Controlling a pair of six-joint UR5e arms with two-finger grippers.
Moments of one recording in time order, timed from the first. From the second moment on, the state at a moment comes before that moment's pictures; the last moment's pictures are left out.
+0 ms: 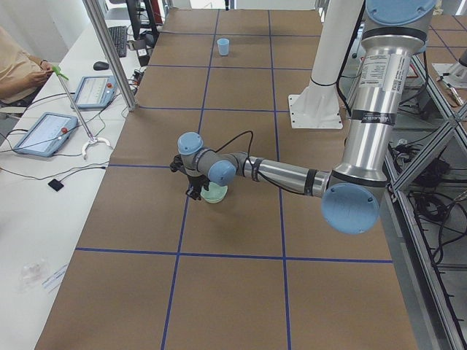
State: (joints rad) left arm -1.12 -1.72 -1.56 -1.89 -2.29 -0.10; right arm 1.52 -1.55 1.56 -1.53 2.25 -0.03
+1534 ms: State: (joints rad) left arm -1.64 -1.63 -1.52 -1.58 -2.32 0.25; right arm 1.52 -1.55 1.55 -1.53 2.25 -0.02
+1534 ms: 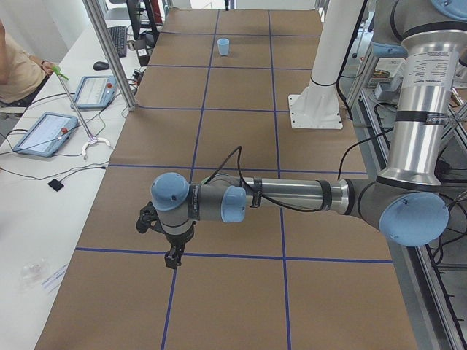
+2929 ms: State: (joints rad) left arm -1.65 -1.59 -1.55 -1.53 -2.31 0.24; right arm 1.51 -1.56 1.55 -1.53 2.25 -0.03
